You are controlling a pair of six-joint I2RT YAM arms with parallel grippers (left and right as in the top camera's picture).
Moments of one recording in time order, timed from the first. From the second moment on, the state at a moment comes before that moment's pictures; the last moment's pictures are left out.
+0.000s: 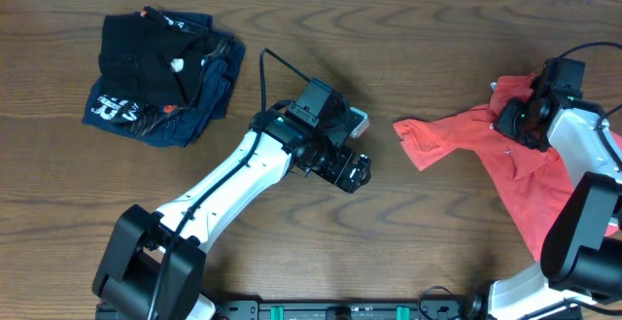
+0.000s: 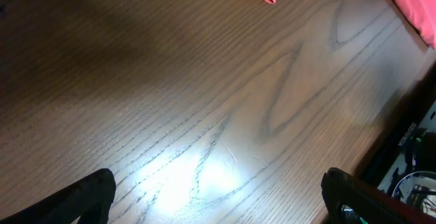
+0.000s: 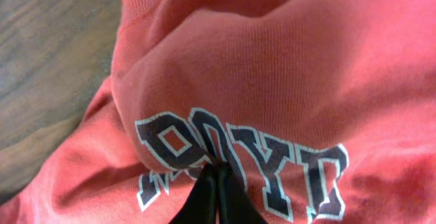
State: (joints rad) left arm -0.61 1.67 1.18 -0.71 0.46 -0.07; right arm -0.28 1.76 1.12 -0.59 -0.01 0.27
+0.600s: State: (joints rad) left arm -0.61 1.67 1.18 -0.76 0.46 -0.07; right arm -0.03 1.36 1.13 -0.34 -0.19 0.26
